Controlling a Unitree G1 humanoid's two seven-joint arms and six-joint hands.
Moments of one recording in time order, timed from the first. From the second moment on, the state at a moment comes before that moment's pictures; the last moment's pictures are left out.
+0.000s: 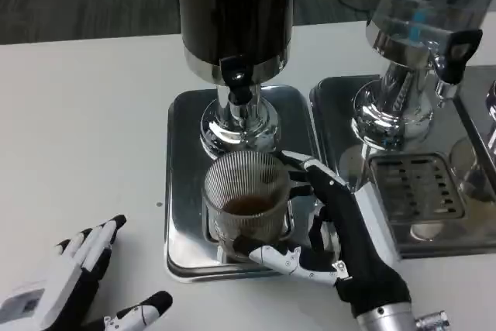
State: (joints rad) left arm 0.46 0.47 0.04 -0.05 0.71 -0.27 0.03; right arm 0.12 -0.04 0.29 0.25 -0.48 -0.54 -0.32
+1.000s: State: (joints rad) left arm 0.52 0.44 -0.02 -0.17 0.79 -0.17 0.11; right arm 0.15 -0.08 0.28 0.19 -0.43 -0.56 -0.24
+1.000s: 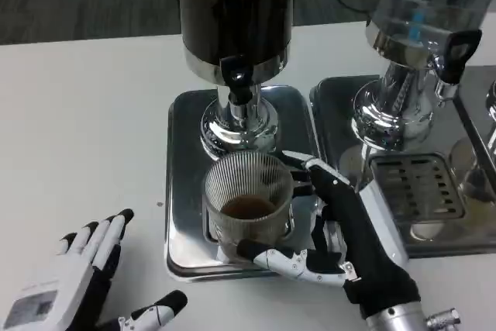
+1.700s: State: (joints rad) left arm 0.54 0.44 -0.03 -0.17 0.79 -0.15 0.11; right arm 0.19 -0.09 0.27 0.14 -0.42 -0.56 -0.20
